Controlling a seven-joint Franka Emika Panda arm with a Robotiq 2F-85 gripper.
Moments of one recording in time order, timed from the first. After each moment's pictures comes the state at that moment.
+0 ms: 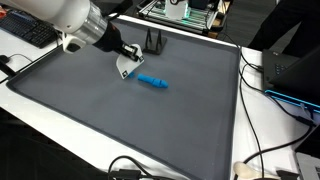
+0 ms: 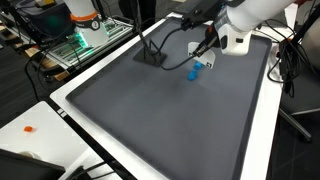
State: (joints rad) arm -0.01 0.82 0.04 -1.22 0.19 1.51 0.06
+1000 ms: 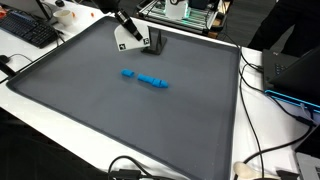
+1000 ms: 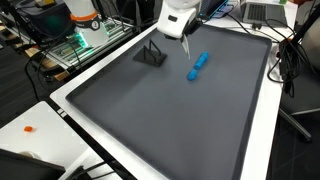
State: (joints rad) arm -0.08 0.33 -0.02 -1.92 0.51 1.91 0.30
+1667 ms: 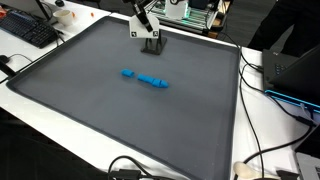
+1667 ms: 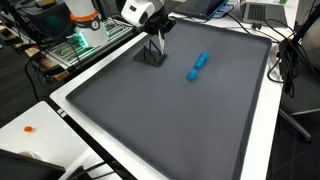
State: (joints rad) arm -0.06 0.04 -0.03 -2.38 0.55 2.17 0.45
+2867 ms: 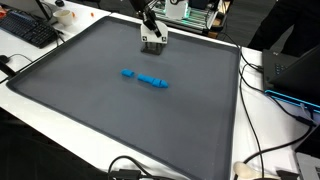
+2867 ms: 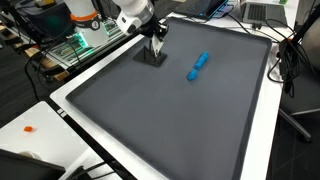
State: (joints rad) arm -0.05 0.02 -0.02 -2.55 0.82 2.30 0.45
